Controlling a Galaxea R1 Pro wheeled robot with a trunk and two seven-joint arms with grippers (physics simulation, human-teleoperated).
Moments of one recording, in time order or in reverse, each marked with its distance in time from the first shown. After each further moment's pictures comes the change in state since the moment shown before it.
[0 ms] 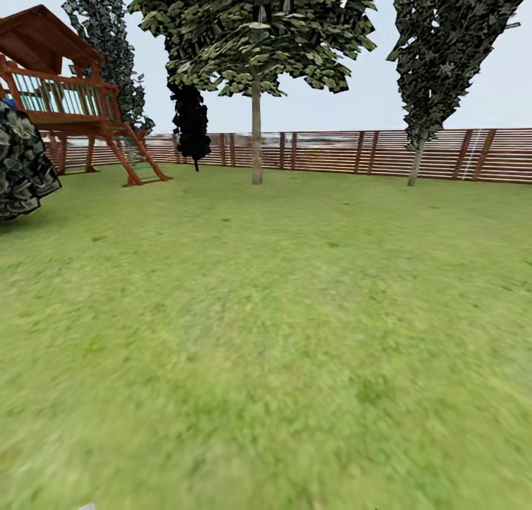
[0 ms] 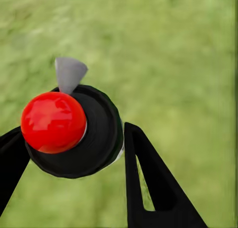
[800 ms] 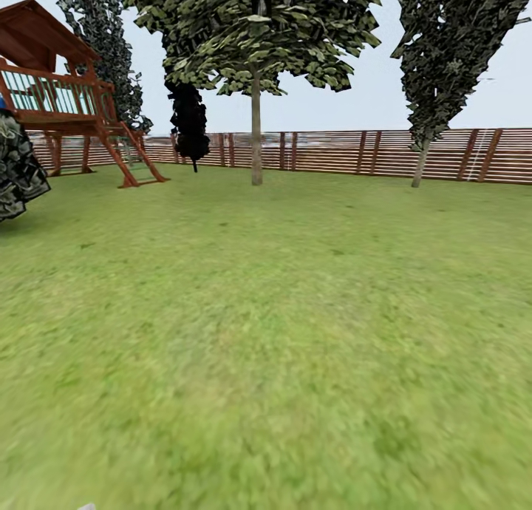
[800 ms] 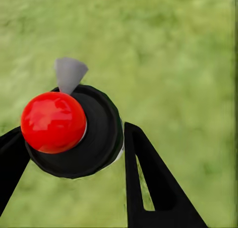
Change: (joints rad) left arm 0.000 0.000 0.000 -0.001 0.000 0.000 0.000; right arm 0.000 0.000 0.000 0.000 0.000 0.000 0.000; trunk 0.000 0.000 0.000
